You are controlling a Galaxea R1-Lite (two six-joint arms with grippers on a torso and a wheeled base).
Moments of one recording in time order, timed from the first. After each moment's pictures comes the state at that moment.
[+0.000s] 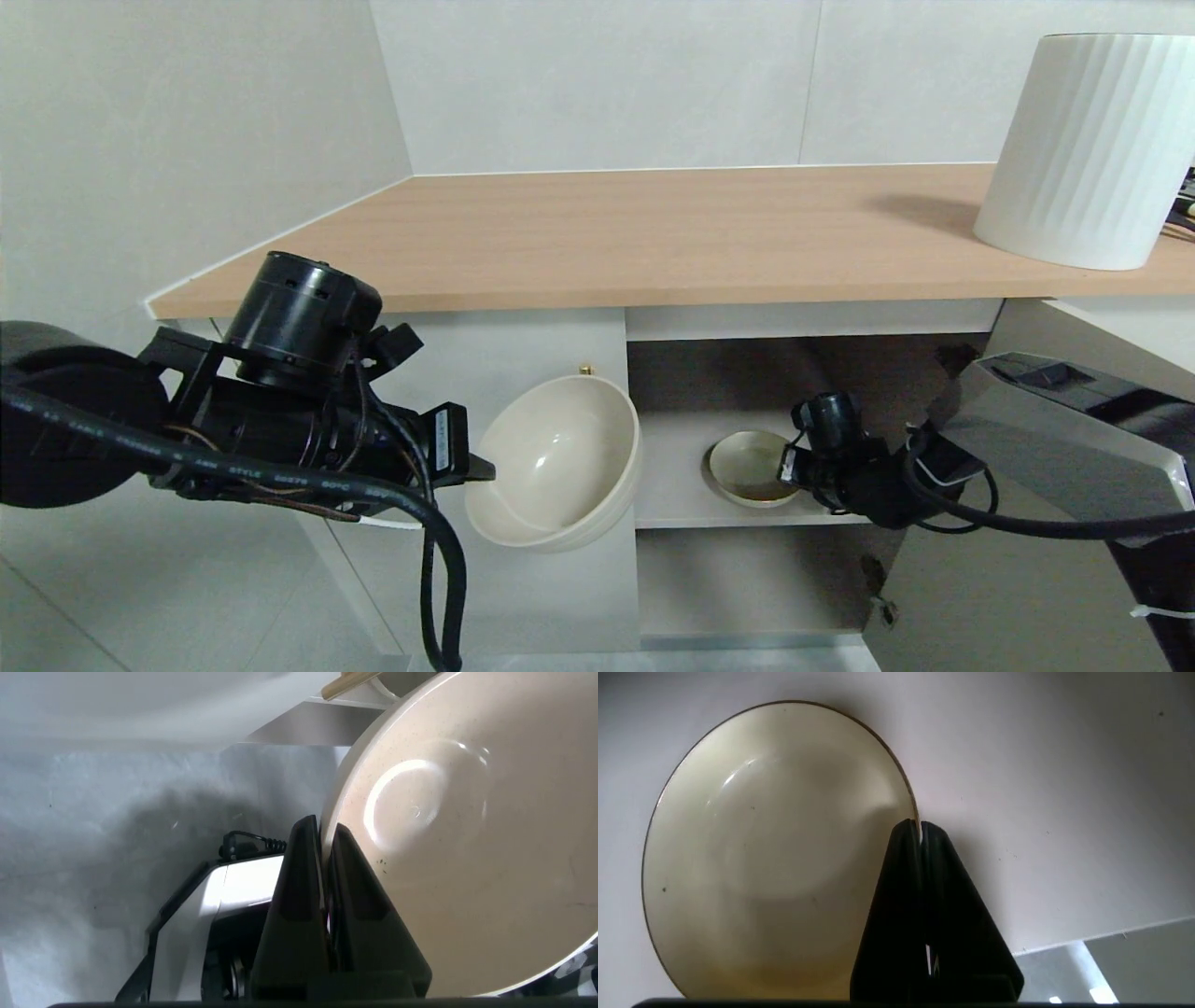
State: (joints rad) left arm -0.39 1.64 -1.04 0.24 -0.21 -0.58; right arm 0.34 2.47 -1.24 -0.52 -0.34 0.54
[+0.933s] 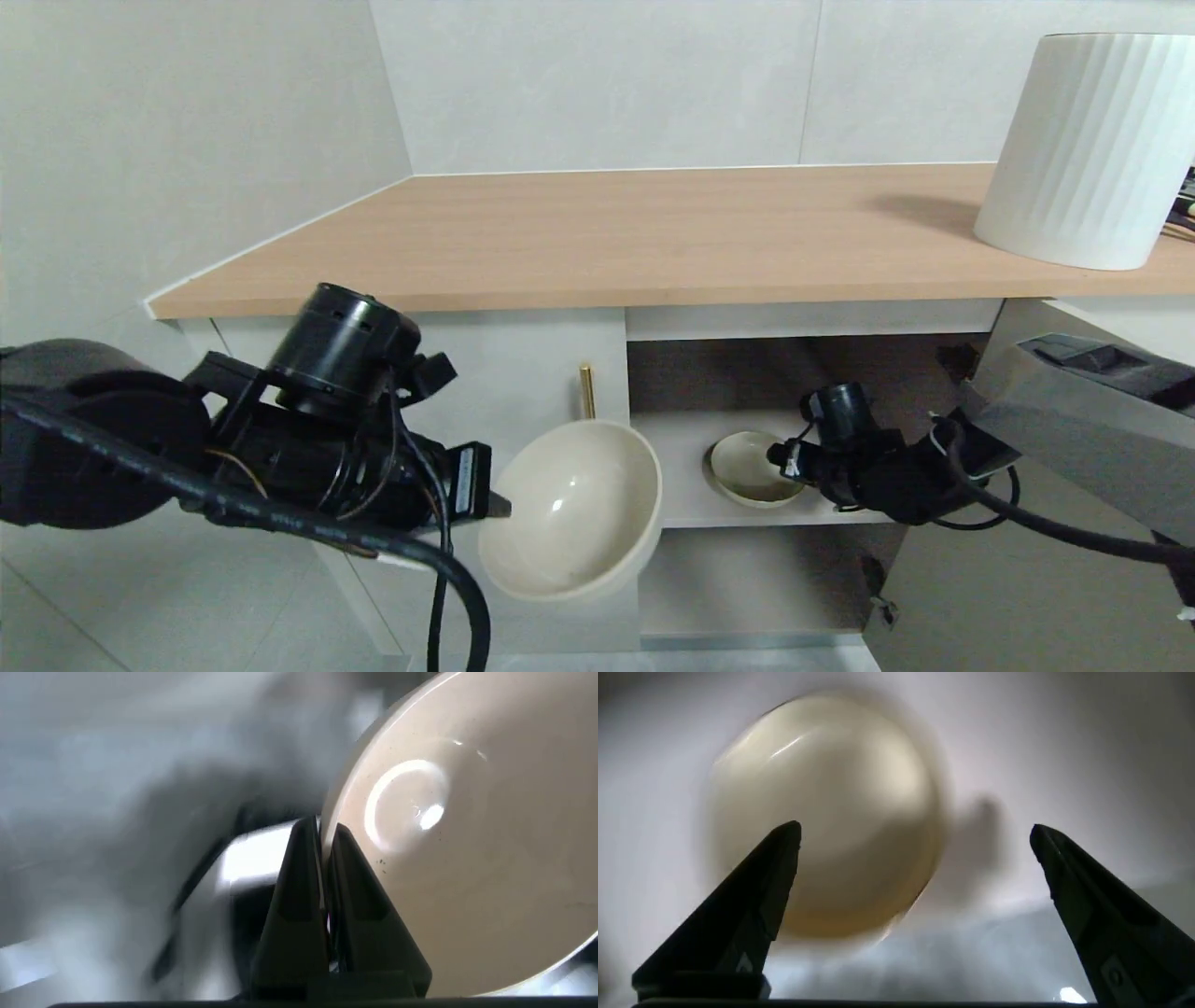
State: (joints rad) left arm -0.47 1.66 -1.01 0.28 -0.20 -0.50; right arm 0.37 2.34 -1.15 -0.49 -0.28 0.56
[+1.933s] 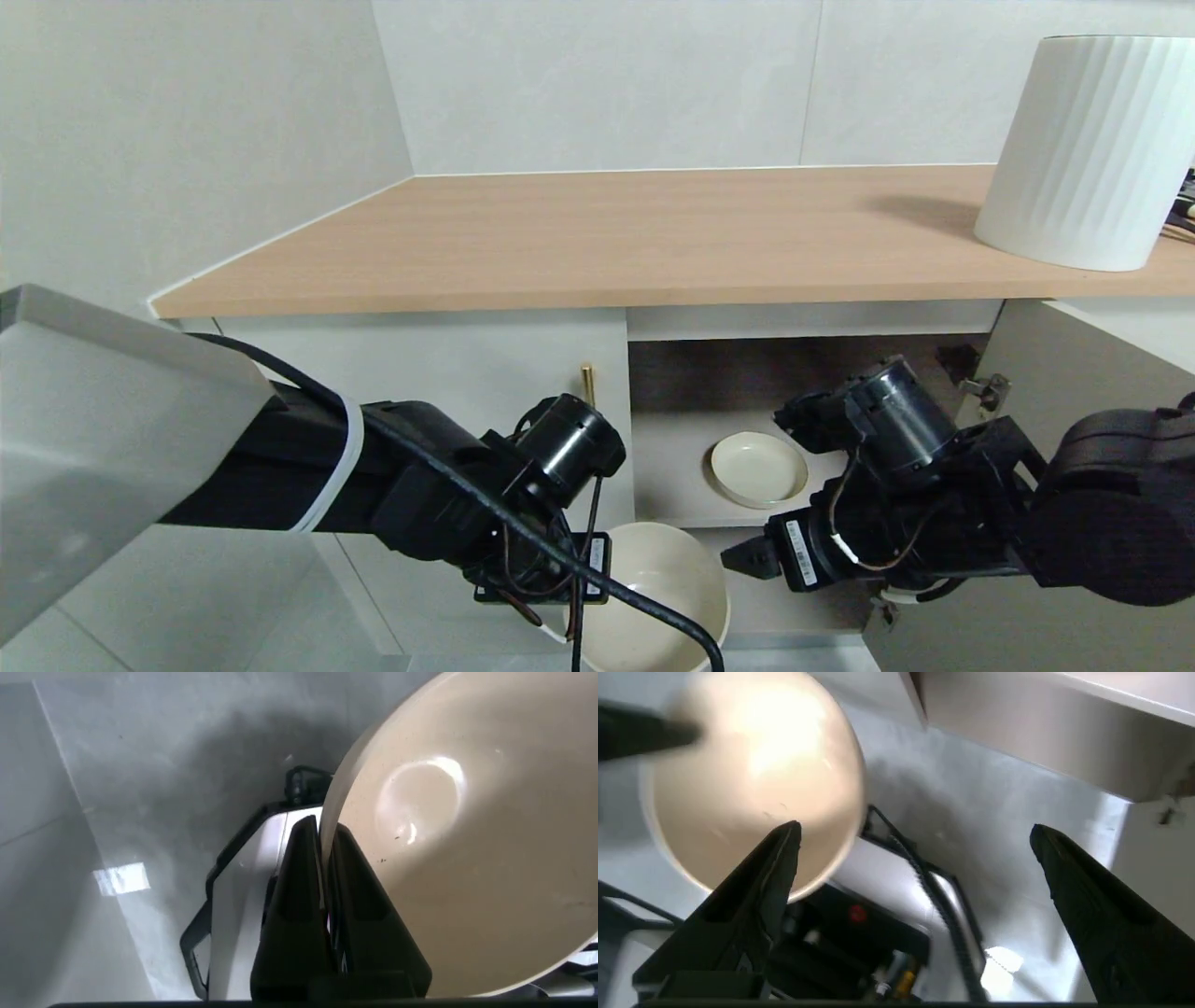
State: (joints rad) left arm -0.71 2.01 -1.14 0.33 0.08 -0.63; right arm 0.70 1.77 -0.94 0.03 -0.03 0.34
